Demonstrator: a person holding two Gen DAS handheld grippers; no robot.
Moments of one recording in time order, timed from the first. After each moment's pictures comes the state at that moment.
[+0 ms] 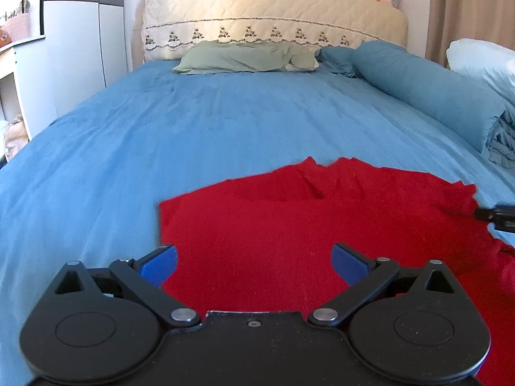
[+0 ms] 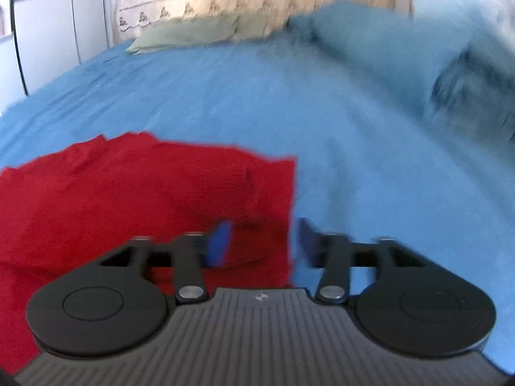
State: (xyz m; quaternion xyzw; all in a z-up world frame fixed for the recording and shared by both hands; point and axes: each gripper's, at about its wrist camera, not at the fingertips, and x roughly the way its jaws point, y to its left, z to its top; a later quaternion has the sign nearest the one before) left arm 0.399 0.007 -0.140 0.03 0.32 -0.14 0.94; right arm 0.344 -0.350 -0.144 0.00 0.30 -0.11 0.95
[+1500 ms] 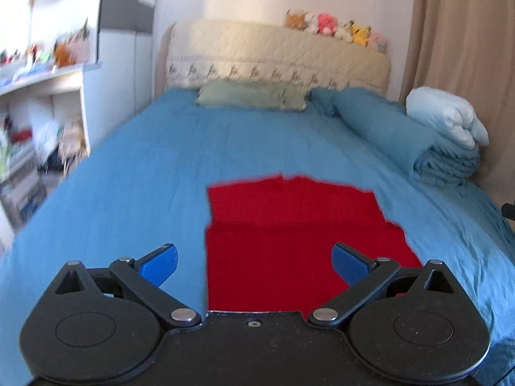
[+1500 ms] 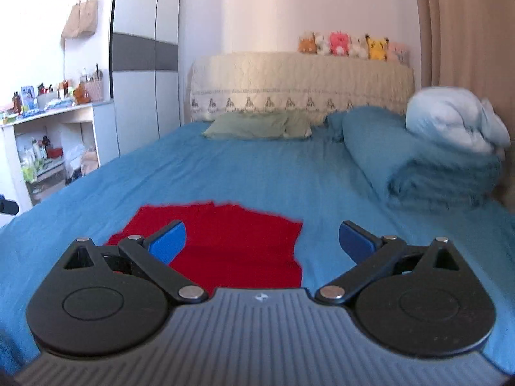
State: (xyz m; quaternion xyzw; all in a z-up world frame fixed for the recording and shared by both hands) left arm 0.097 0.098 0.005 -0.02 0.30 -0.13 0.95; right arm -0.010 -0.322 0.042 0.00 0.18 -0.01 0.98
